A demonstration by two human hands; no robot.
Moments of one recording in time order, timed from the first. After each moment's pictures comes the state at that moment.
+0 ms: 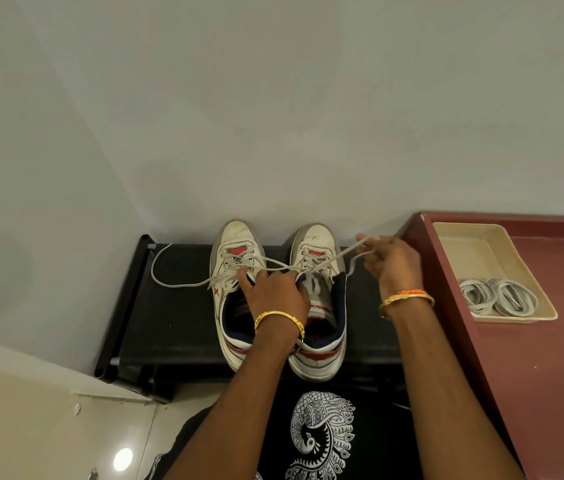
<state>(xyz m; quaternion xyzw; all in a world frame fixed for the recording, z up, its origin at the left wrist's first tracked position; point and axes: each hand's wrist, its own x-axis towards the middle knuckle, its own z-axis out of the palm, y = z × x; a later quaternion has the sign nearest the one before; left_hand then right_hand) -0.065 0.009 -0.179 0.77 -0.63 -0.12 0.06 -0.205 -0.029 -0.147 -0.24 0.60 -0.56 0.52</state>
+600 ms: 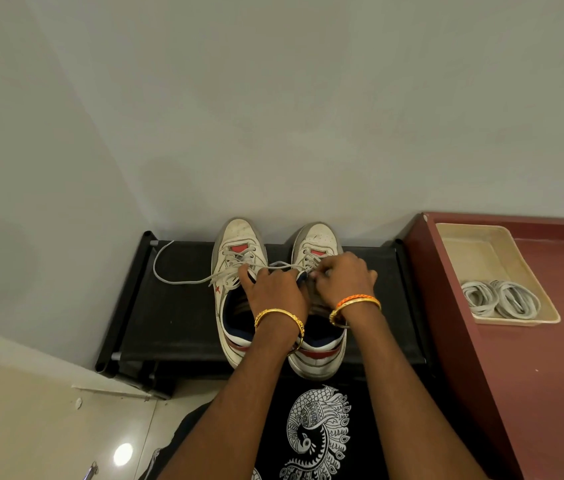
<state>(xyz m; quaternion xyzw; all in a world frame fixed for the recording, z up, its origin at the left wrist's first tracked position) -0.065 0.008 -0.180 0.77 -0.63 -0.11 0.05 -0.162 -0.022 -0.177 -0.66 0.72 -0.13 0.19</state>
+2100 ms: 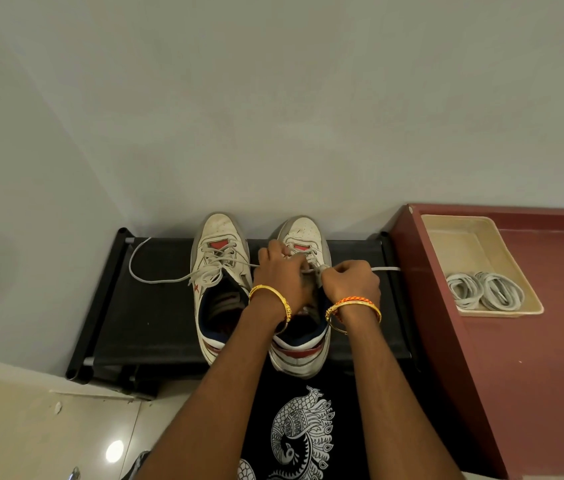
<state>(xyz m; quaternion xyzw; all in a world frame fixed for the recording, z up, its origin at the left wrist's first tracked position) -0.074 -0.020 -0.197 0.66 -0.72 -0.20 0.11 -0.182 -0.012 -0.178 -0.41 0.80 -0.27 0.34</state>
